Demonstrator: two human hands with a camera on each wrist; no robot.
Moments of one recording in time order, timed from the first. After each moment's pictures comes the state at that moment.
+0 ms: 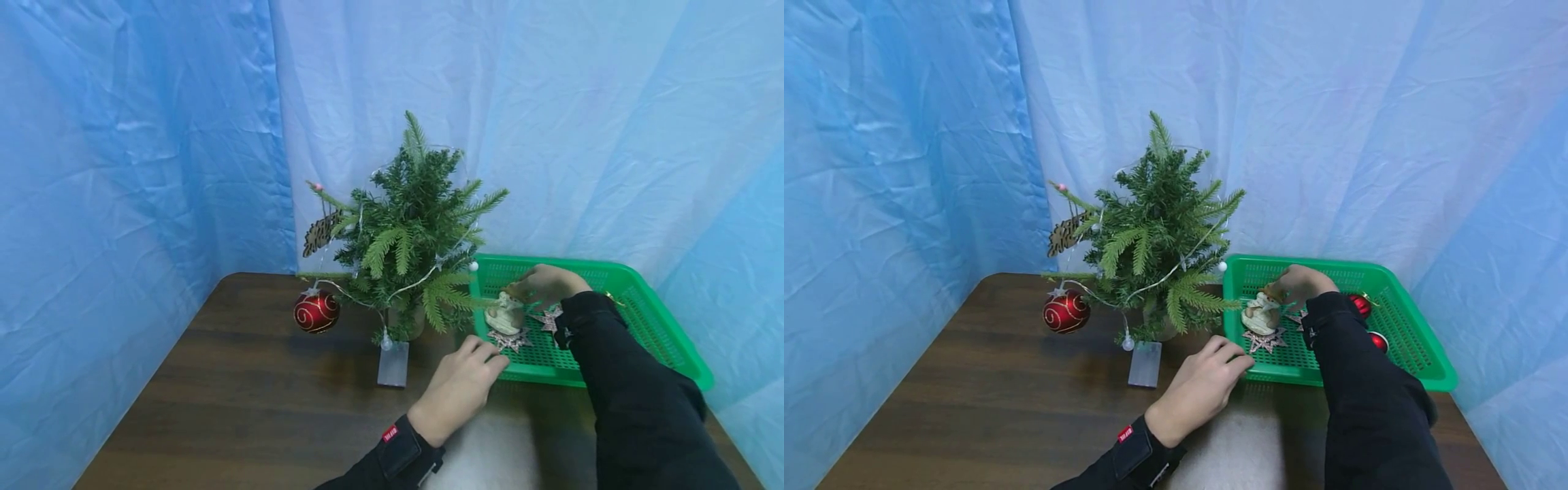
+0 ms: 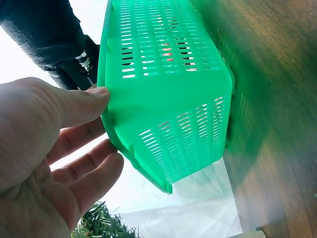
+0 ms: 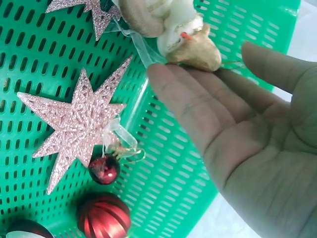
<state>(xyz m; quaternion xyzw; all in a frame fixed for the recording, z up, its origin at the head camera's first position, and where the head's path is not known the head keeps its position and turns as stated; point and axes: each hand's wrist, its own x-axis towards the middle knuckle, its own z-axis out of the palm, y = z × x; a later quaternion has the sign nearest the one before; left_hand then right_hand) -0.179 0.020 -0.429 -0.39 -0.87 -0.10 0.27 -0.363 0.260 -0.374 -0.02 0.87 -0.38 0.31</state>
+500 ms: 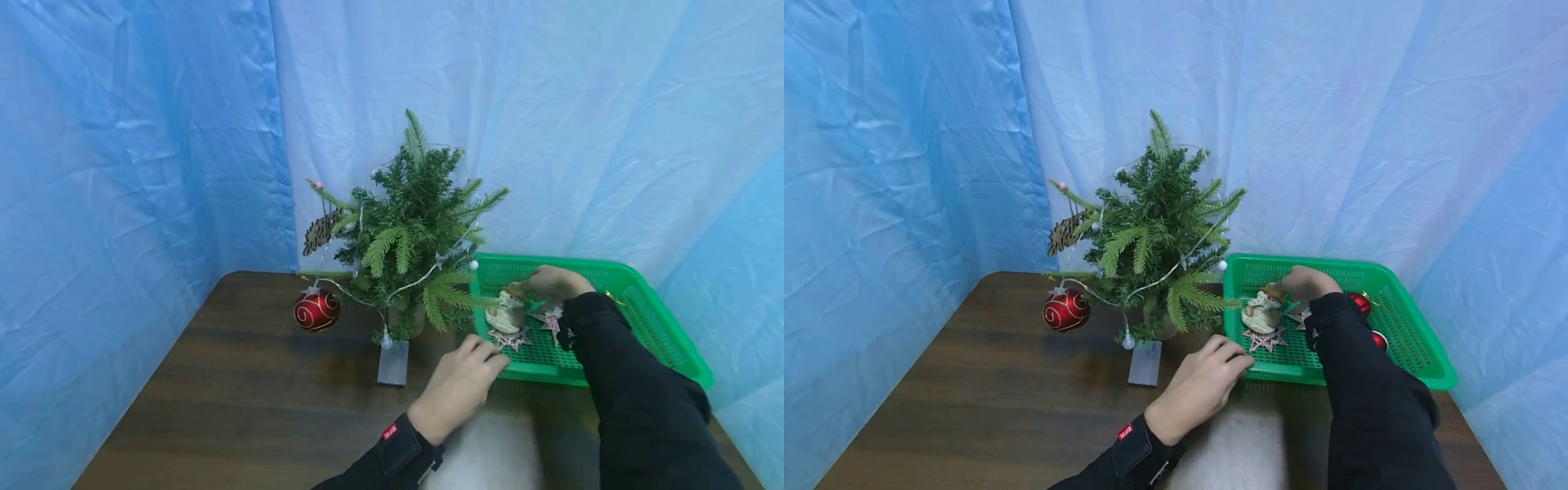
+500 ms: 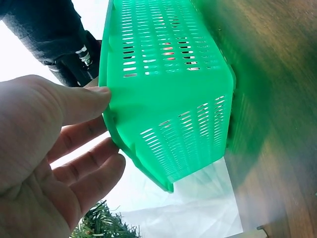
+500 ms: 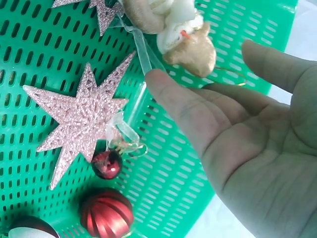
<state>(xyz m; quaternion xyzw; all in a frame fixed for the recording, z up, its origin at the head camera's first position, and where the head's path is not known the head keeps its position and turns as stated) -0.180 0.019 -0.429 -0.39 -0.88 -0.10 0.27 -0.363 0.264 -0.378 -0.01 0.88 -0.36 0.30</state>
